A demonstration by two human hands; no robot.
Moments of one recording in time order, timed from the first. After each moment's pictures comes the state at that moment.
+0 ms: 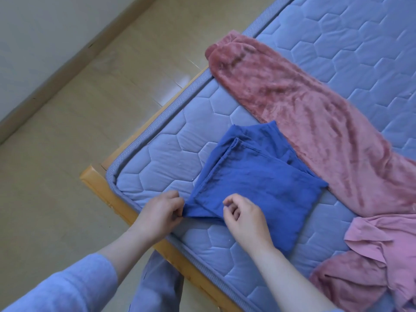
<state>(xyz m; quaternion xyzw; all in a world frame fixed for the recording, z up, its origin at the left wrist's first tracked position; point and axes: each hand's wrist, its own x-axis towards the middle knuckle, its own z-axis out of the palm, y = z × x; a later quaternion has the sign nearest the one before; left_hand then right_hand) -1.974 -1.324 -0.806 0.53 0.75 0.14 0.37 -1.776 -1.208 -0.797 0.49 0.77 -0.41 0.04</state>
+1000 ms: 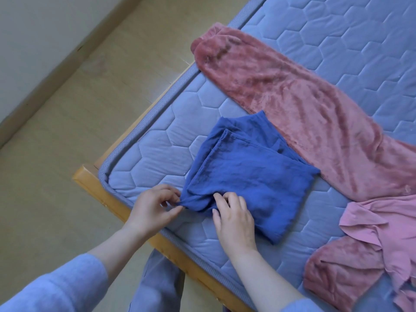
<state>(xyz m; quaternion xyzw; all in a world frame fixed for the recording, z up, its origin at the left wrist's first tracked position) -1.967 -1.325 -0.805 0.45 0.77 0.27 0.37 -1.772 -1.243 -0.806 0.45 0.87 -0.18 0.02</state>
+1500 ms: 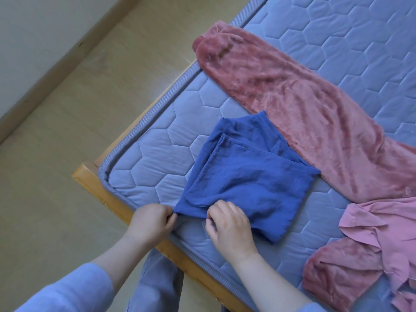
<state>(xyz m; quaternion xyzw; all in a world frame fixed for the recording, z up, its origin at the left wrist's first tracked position) -1.952 -1.345 -0.819 0.48 0.82 -0.01 0.33 -1.771 -1.245 -0.799 0.35 0.91 -0.22 0.00</state>
